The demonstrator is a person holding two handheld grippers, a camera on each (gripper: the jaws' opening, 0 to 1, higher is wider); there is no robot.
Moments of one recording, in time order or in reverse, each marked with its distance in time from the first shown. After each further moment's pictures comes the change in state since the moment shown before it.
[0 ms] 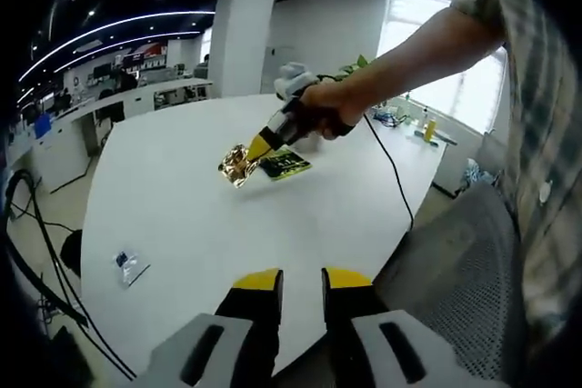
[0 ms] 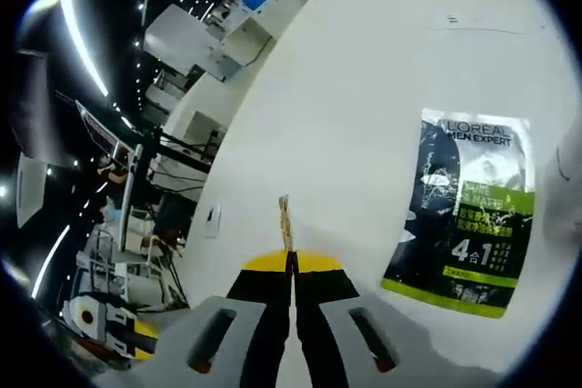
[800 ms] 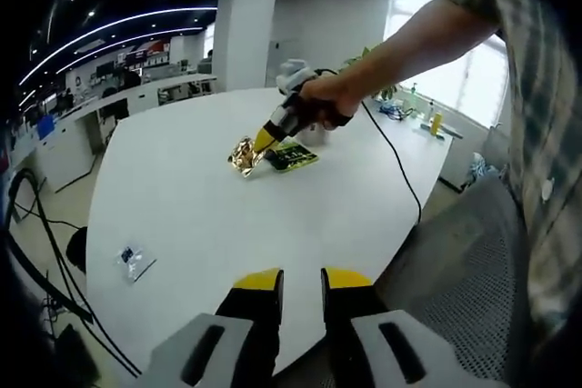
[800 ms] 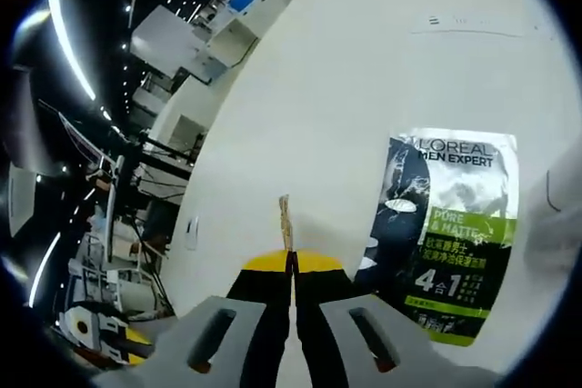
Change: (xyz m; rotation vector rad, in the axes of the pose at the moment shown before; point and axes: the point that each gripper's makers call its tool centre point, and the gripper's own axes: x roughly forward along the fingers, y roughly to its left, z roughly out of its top) left arm 0.001 0.007 -0.006 0.003 0.031 0.032; right arm 0.003 -0.031 0.020 0.019 -0.005 -0.062
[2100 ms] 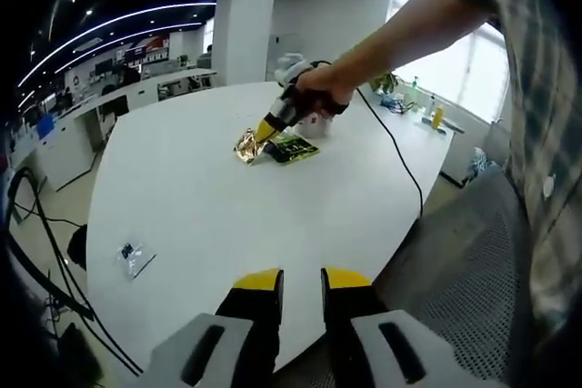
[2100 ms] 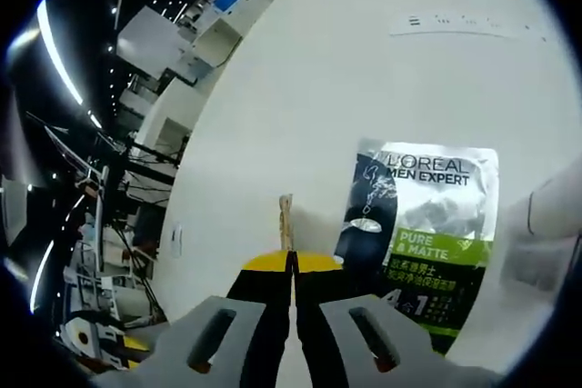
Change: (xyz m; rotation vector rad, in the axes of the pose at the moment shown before) left arm 0.002 0.002 -0.006 0.003 0.031 0.007; right arm 0.000 -0.024 0.013 0.028 0.015 -0.060
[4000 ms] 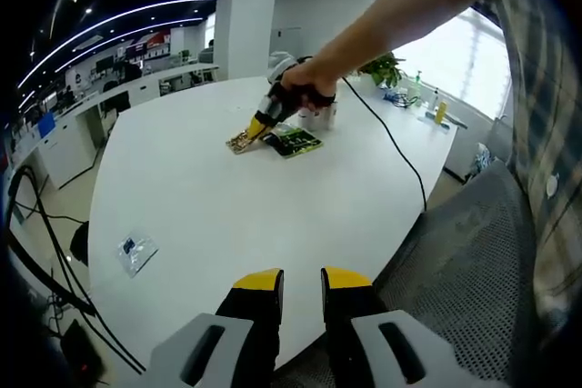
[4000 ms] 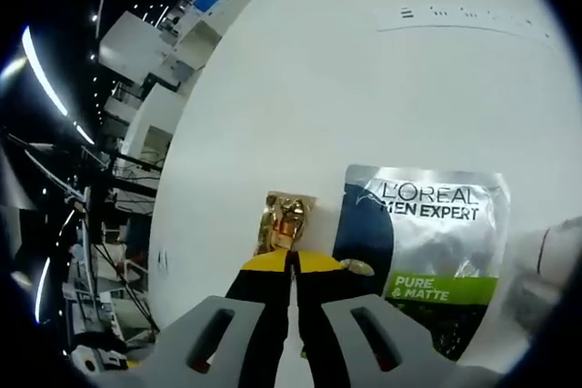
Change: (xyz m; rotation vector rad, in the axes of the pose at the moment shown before) left arm 0.002 0.004 -0.005 -0.002 0.029 0.017; right arm 0.027 -0.017 0.020 0.063 0.015 -0.073
